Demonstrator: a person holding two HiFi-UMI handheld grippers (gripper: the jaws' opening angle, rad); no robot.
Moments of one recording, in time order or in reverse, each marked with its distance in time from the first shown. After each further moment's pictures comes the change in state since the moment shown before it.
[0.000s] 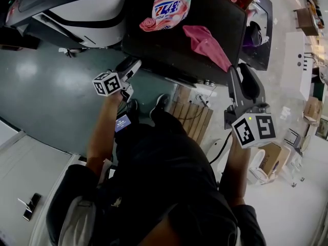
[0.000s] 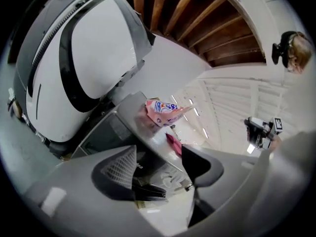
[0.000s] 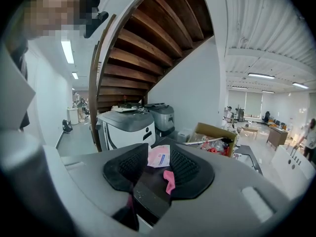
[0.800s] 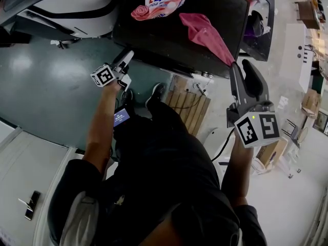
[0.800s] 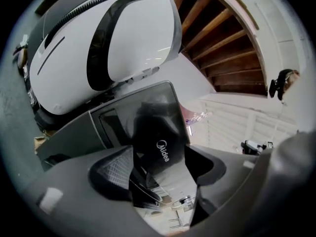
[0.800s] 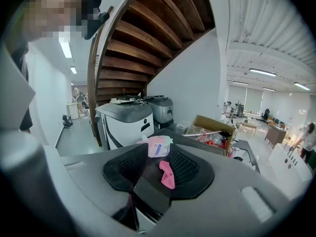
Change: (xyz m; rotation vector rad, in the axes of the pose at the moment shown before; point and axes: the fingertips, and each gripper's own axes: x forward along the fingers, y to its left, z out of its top) left arm 0.028 0.058 -0.041 -0.248 -0.140 -0.140; right arm 0.007 -0.019 -0.029 -0.008 0.089 -0.003
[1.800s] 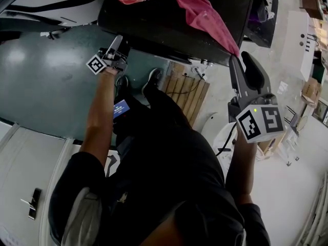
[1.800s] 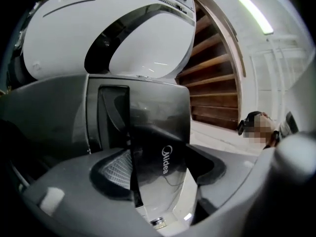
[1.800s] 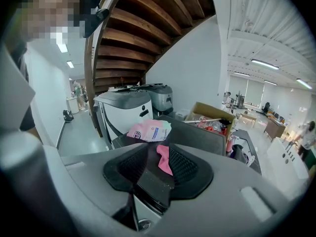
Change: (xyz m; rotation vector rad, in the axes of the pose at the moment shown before) left arm 0.023 0.002 0.007 -0.203 -0.220 -0.384; right arm 0.020 -0.020 -0.055 0.014 0.129 0.009
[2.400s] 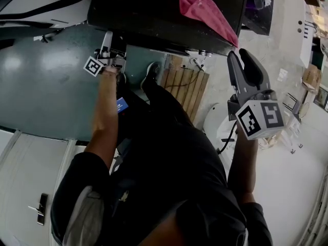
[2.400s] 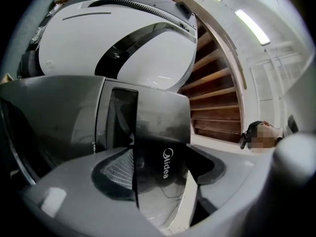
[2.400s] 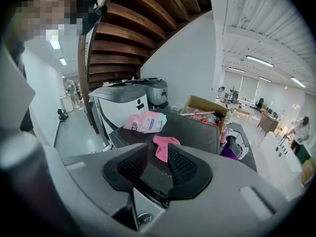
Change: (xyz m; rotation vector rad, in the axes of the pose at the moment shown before) left arm -0.005 0.001 0.008 -0.053 -0.183 0.017; right arm -0.009 -0.005 -0.031 0.035 0.064 -0.056
